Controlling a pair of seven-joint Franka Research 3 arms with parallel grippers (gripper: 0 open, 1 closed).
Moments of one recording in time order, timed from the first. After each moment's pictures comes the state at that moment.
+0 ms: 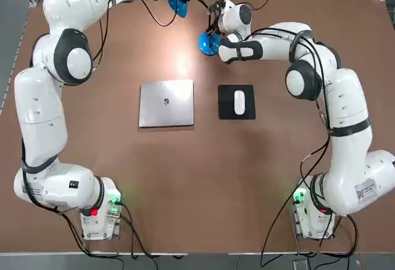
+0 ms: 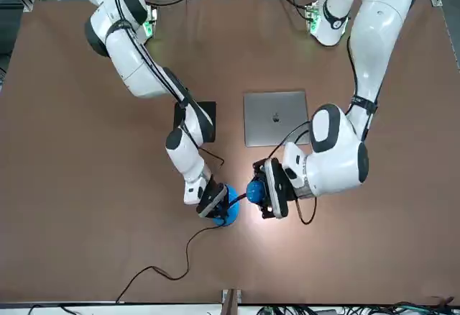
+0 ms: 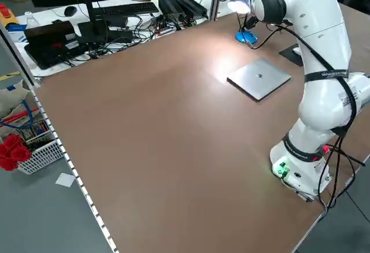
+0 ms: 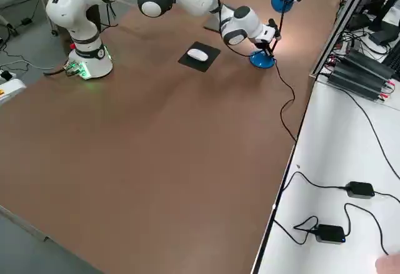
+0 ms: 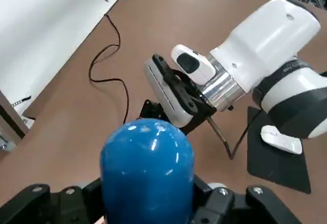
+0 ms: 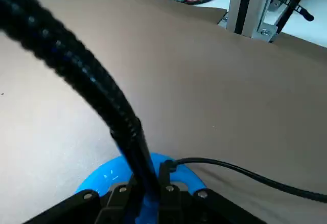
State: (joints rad) left arm -0.11 0.80 -0.49 -1.16 -0.47 2.21 1.07; right arm 0.37 1.11 0.27 -1.25 -0.12 3.02 -0.09
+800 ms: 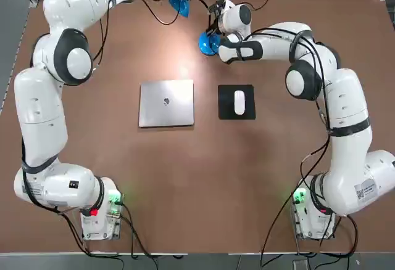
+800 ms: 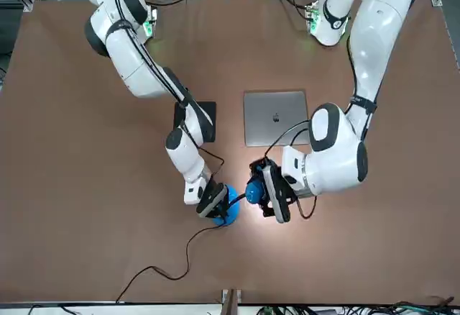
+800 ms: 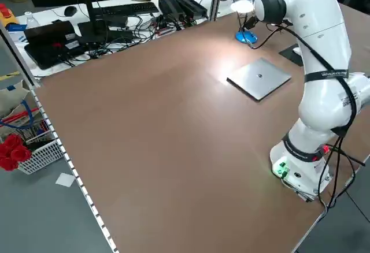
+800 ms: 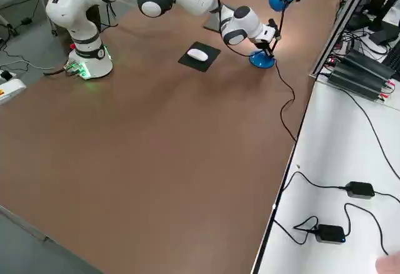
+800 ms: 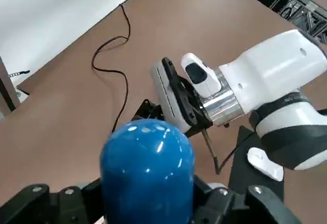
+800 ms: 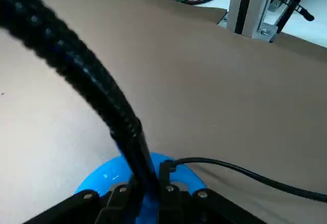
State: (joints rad) left arm -0.11 0.80 -0.50 -1.16 -0.48 2.21 0.84; right arm 0.37 1.11 0.27 -1.25 -0.12 3.02 -0.09
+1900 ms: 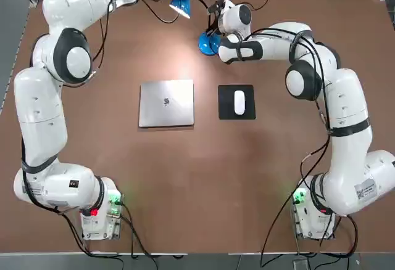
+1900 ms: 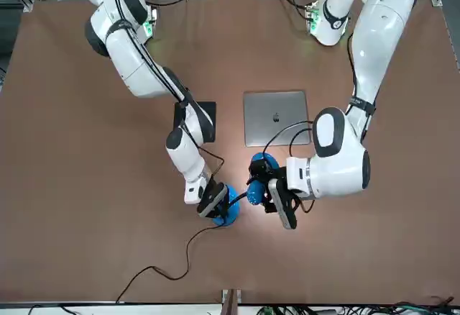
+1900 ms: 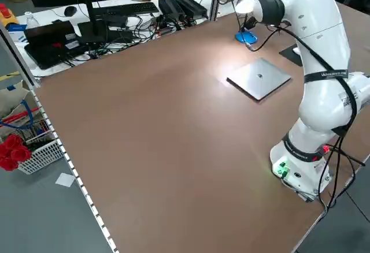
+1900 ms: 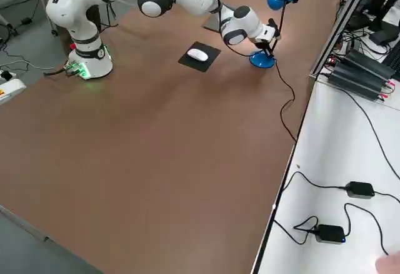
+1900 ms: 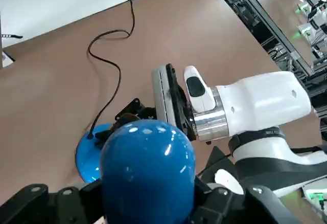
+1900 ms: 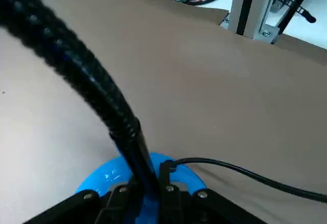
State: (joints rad) left arm -0.09 0.81 -0.50 -1.17 -0.58 2.18 0.66; right arm 0.37 1.11 0.27 -1.25 -0.13 3.02 -0.09
